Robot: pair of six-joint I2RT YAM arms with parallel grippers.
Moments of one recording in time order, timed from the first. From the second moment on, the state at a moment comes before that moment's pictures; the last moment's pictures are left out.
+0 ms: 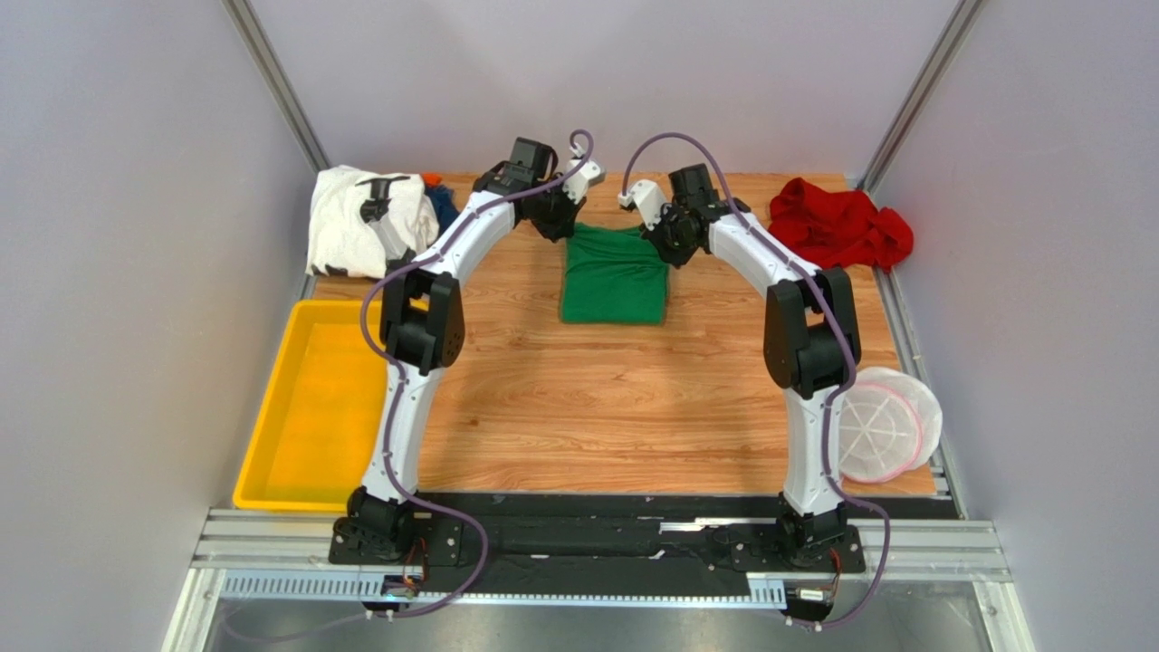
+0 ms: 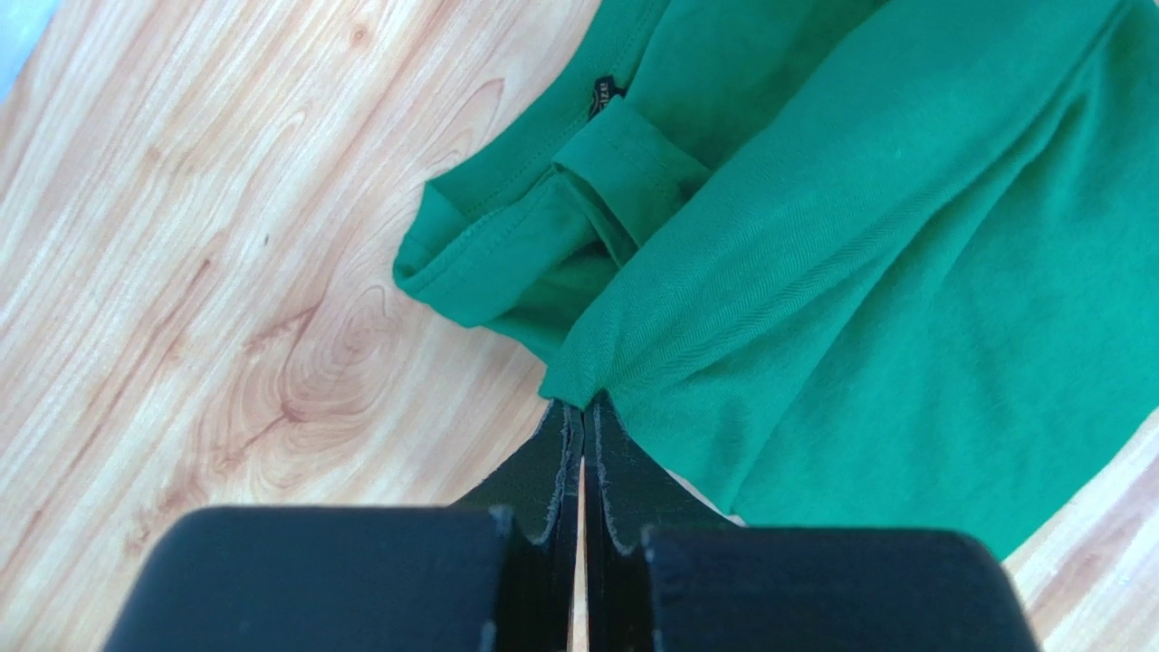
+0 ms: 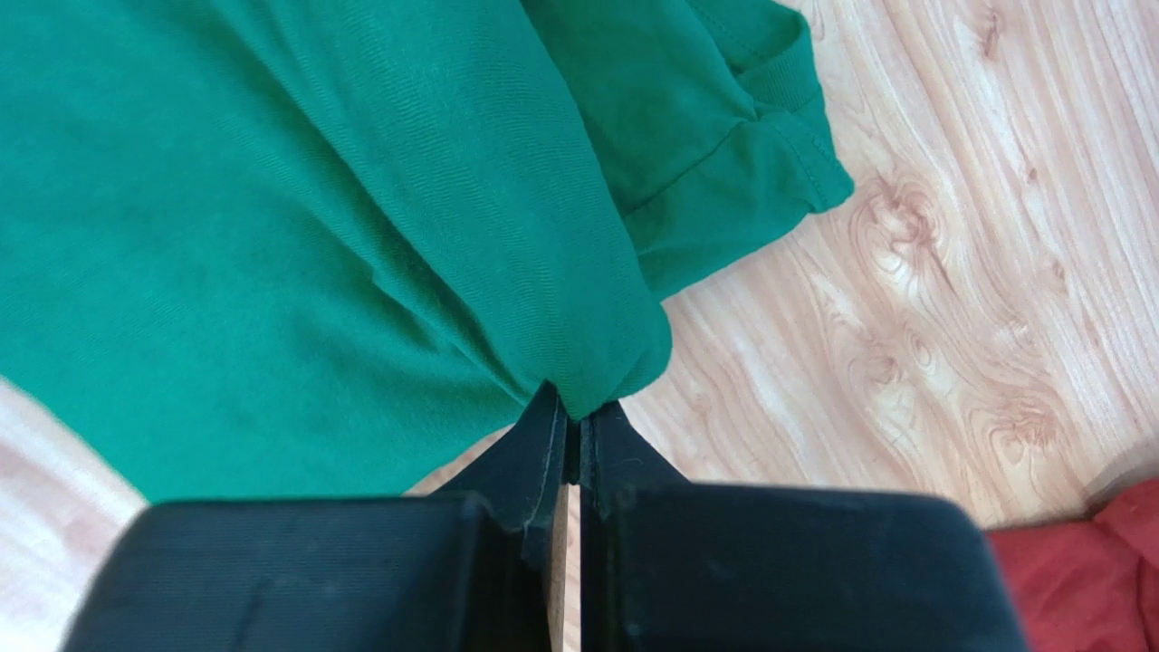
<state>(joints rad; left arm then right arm) -0.36 2.43 2.26 -0.66 0.40 0.46 0.30 2.14 1.77 -0.56 -0.18 -0.59</state>
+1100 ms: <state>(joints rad) -0.42 2.42 2.13 -0.48 -0.01 0.50 0.30 2.31 2.02 -0.46 0.00 -0.62</state>
